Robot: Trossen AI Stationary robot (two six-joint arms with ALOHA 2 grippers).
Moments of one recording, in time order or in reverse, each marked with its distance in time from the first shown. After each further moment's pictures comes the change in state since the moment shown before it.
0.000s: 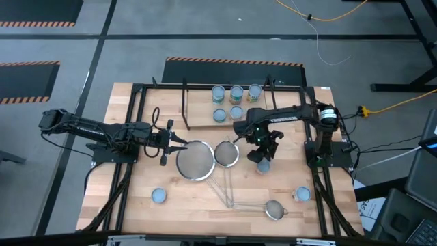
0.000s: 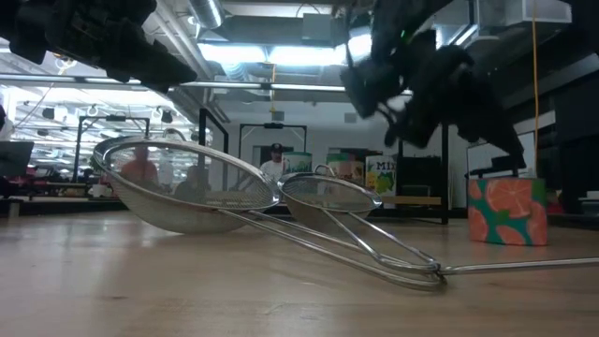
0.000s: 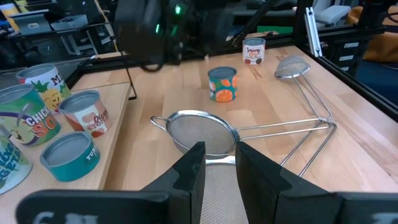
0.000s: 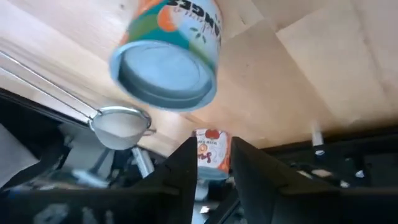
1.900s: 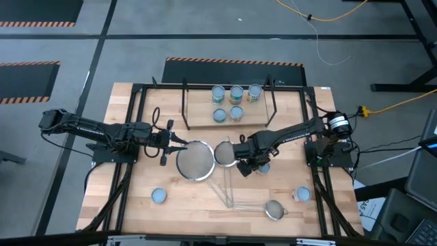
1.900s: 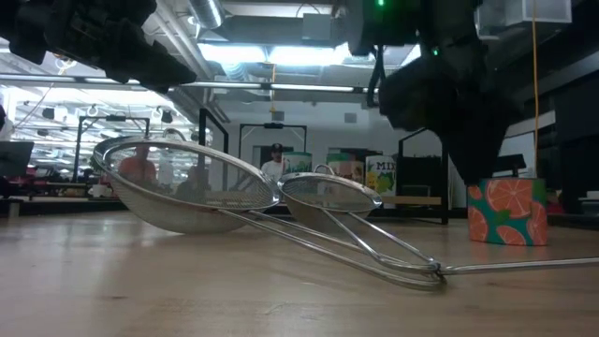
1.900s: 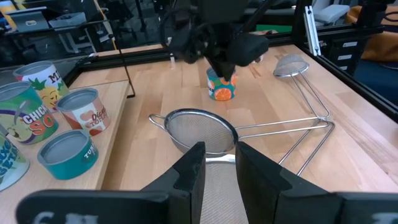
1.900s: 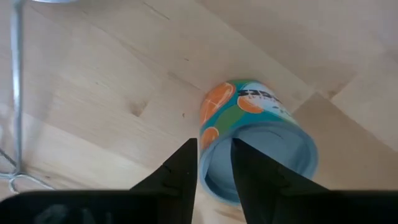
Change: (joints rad) left arm 0.000 0.000 0.000 -0.007 0.004 -0.006; right arm 0.276 -0.097 -0.103 0.452 0.318 0.670
